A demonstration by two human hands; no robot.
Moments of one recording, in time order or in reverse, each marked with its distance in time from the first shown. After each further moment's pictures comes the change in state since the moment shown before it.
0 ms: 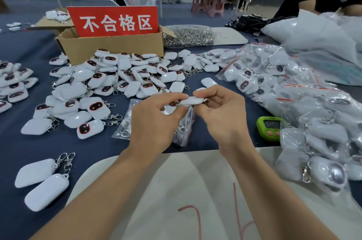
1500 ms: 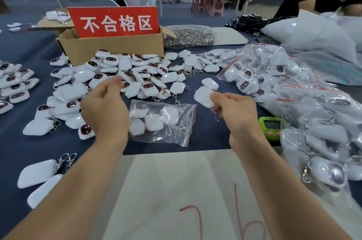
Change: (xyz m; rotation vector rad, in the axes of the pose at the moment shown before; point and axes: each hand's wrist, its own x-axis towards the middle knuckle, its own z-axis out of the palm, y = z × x) left_hand 0.032 -0.025 -0.045 -0.206 0.567 -0.504; right_hand 0.018 -0.001 -0.017 -0.075 0.169 0.364
